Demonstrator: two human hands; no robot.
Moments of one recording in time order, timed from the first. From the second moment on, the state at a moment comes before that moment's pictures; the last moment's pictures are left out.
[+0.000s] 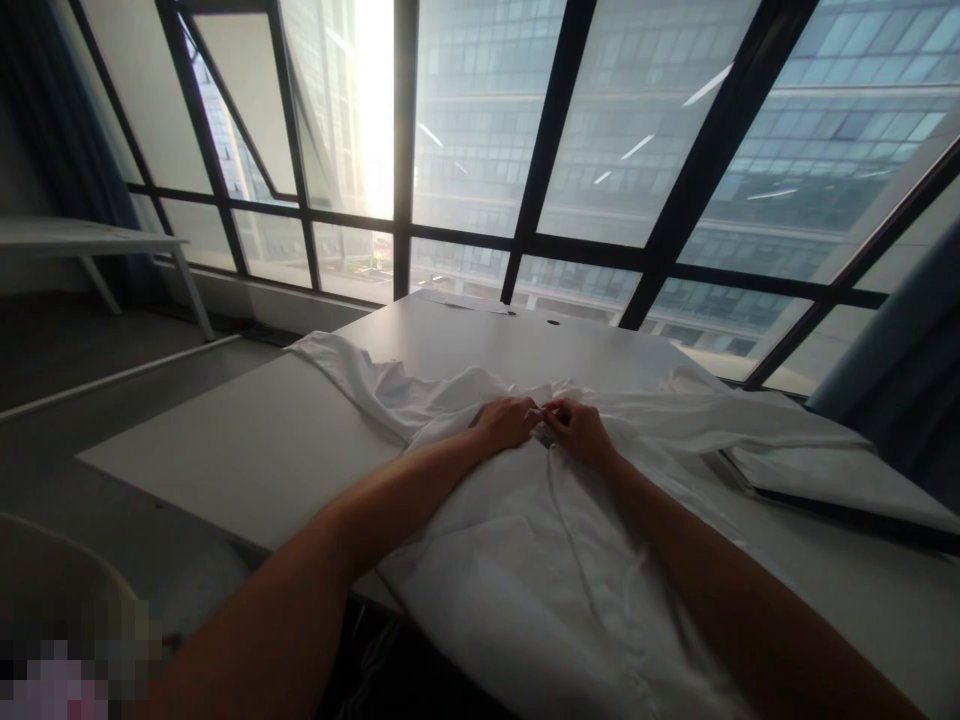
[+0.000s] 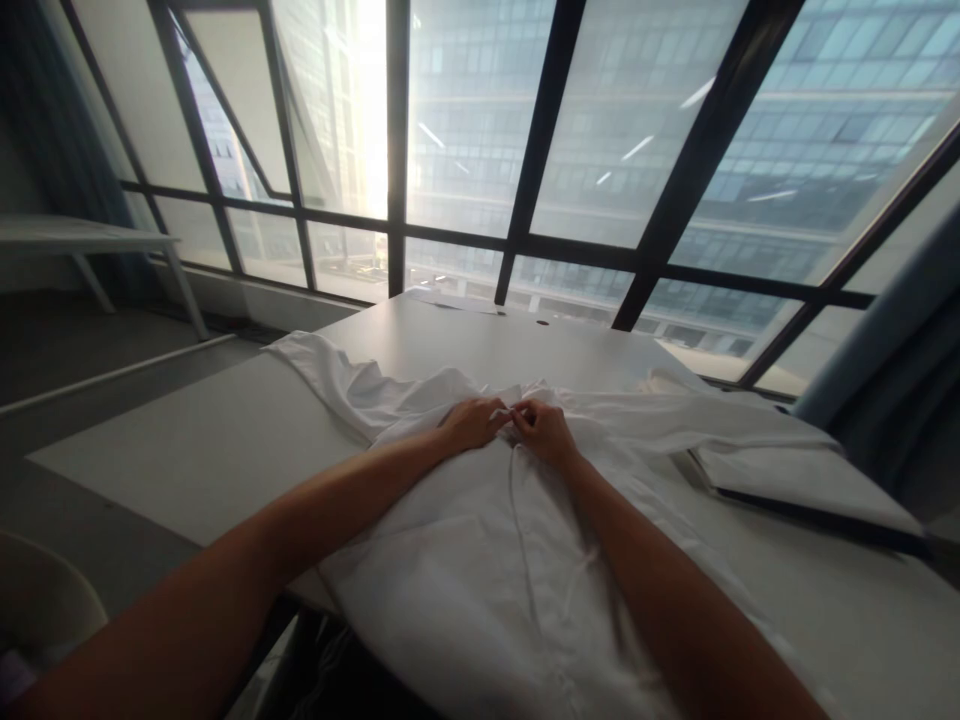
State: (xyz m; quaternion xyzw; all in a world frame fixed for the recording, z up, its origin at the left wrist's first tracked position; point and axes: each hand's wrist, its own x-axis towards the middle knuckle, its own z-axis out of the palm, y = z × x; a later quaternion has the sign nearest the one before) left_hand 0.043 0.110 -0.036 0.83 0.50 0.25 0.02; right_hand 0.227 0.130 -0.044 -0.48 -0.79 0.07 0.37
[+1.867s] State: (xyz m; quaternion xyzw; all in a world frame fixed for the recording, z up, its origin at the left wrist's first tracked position) left_hand 0.024 0.143 -0.029 0.90 0.44 0.05 0.02; right_hand 0.224 0.139 -0.033 -0.42 -0.89 0.08 0.19
